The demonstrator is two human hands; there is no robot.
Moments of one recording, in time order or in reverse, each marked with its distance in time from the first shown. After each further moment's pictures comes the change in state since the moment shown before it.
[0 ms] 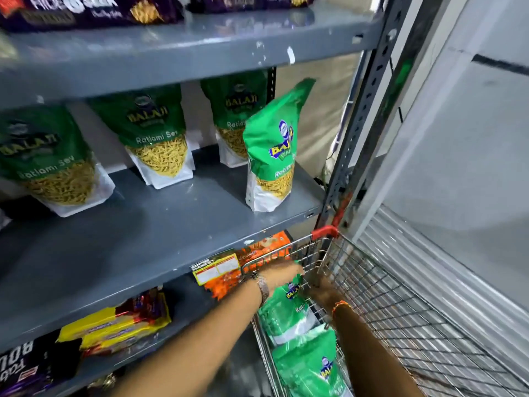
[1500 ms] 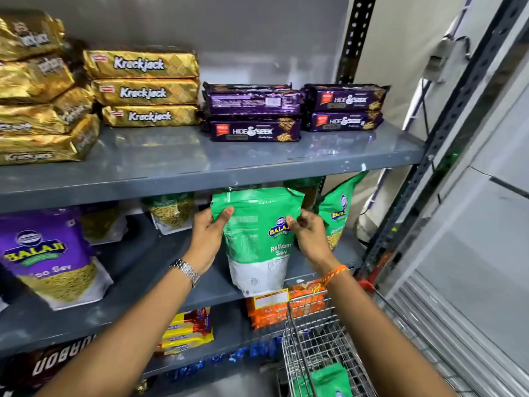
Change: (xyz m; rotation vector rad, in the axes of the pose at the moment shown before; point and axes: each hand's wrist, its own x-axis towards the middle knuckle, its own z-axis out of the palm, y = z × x) left_hand -0.176 -0.015 -0.241 -0.755 0.641 0.856; right_hand -0.145 -0.322 0.065 0.374 -0.016 -0.801
